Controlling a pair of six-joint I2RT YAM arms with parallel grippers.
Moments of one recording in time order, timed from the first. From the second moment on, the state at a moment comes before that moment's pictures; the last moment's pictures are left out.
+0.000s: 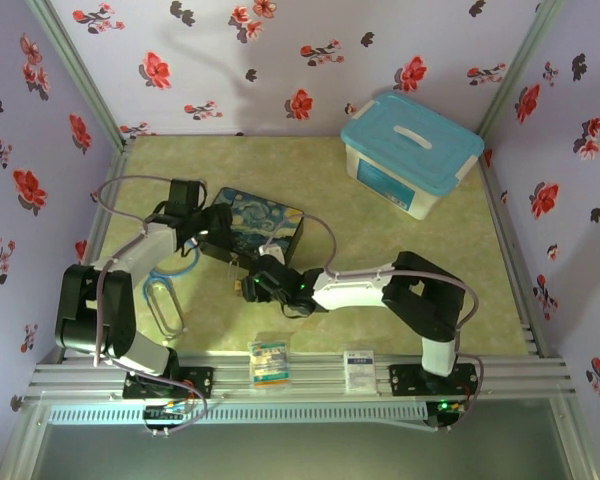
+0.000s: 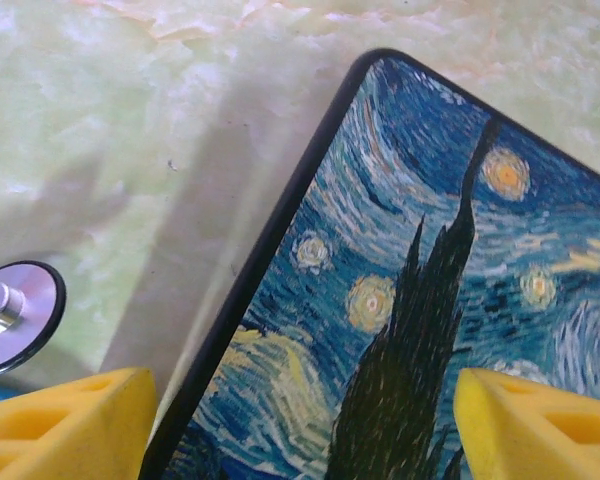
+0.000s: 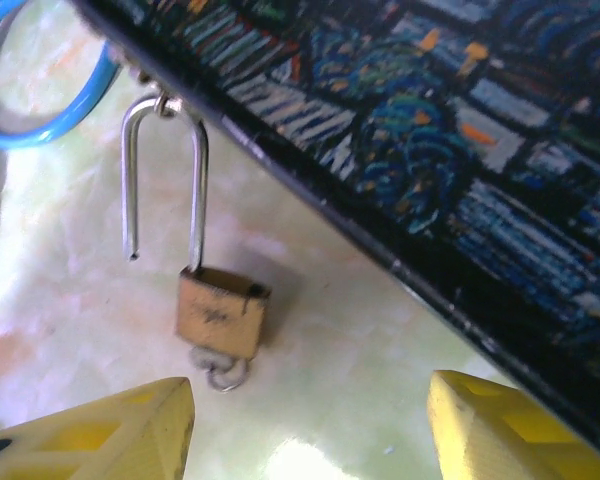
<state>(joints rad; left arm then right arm) -0.23 1.51 0.92 -0.25 0.02 -0.36 1.14 1.86 1.05 0.00 0.19 0.79</state>
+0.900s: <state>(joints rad) -0.37 1.46 0.83 -0.24 0.05 -0.46 1.08 1.86 0.82 0.43 0.12 0.88</state>
